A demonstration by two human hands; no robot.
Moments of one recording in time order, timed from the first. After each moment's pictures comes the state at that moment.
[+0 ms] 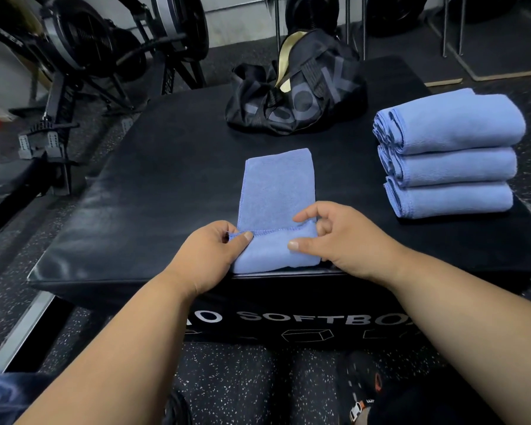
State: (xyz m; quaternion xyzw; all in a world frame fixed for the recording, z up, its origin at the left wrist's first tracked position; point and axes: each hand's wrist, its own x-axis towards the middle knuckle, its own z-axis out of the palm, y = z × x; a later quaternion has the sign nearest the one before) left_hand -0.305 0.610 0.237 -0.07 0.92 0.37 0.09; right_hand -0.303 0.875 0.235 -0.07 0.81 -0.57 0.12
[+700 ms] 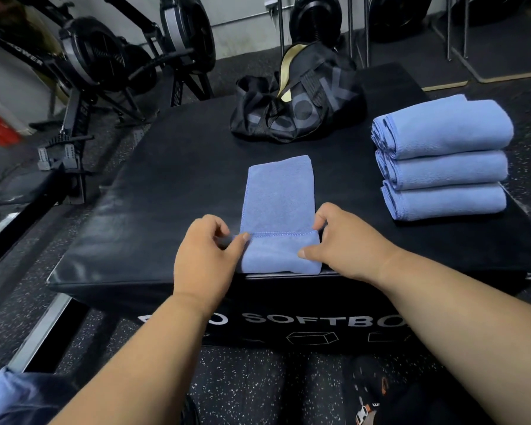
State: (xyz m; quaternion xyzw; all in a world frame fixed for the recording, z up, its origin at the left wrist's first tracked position) left_hand -0.278 0.628 0.244 -0.06 0.93 0.32 -0.14; right_hand -0.300 0.879 0.239 -0.04 0.90 -0.42 0.11
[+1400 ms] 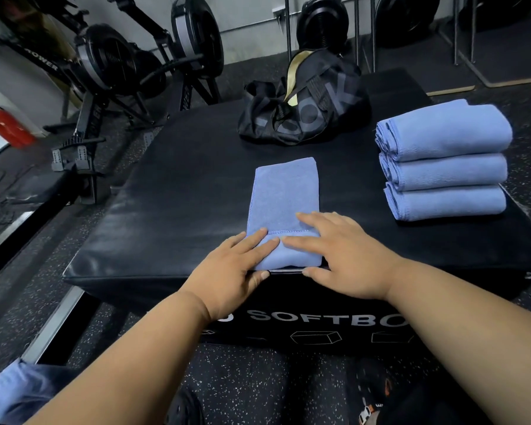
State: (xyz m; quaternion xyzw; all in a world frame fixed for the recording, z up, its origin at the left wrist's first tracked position) left_hand -0.273 0.599 0.218 0.25 0.96 0.09 0.05; right_hand -0.286 0.887 0.225 -0.33 0.92 -0.20 0.02
